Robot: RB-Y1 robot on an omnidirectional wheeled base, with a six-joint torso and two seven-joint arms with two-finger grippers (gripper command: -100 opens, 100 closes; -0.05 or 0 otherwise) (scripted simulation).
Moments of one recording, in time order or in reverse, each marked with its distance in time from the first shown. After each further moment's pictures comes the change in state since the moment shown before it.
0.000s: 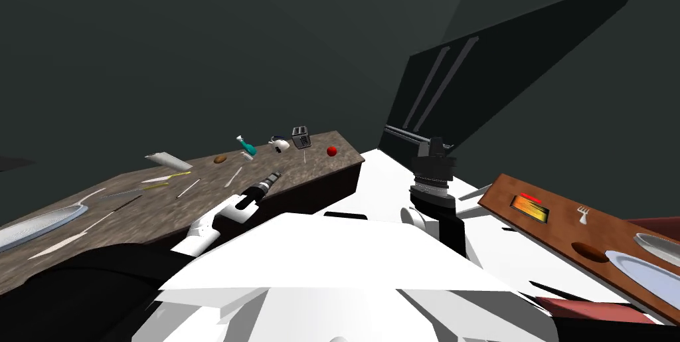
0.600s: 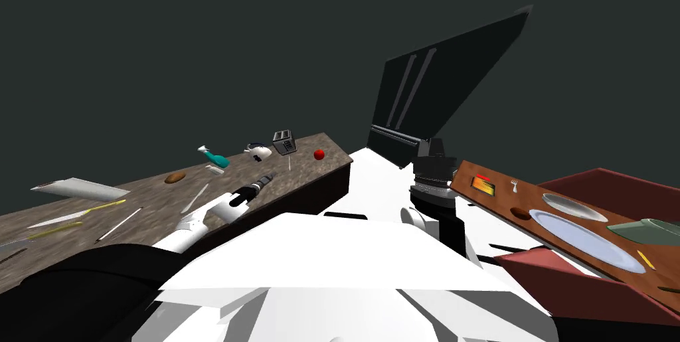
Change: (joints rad) left arm -0.026 0.151 -0.060 0.155 0.052 0.076 -0.003; right arm 0.000 0.000 0.000 0.000 0.000 0.000 0.000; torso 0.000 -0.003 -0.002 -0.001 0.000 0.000
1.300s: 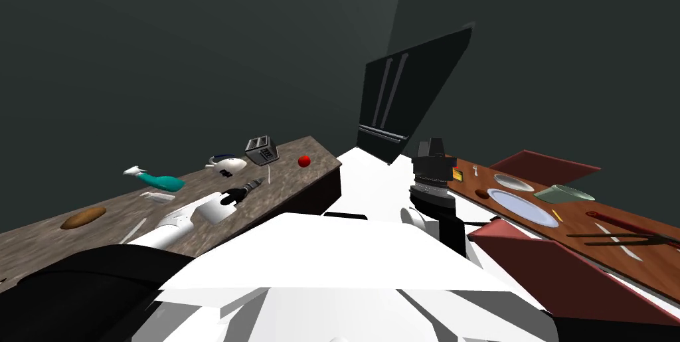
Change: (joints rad) left arm -0.022 0.153 -0.097 0.153 0.091 0.094 -0.032; right arm 0.000 0.000 0.000 0.000 0.000 0.000 0.000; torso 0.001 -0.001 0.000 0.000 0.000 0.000
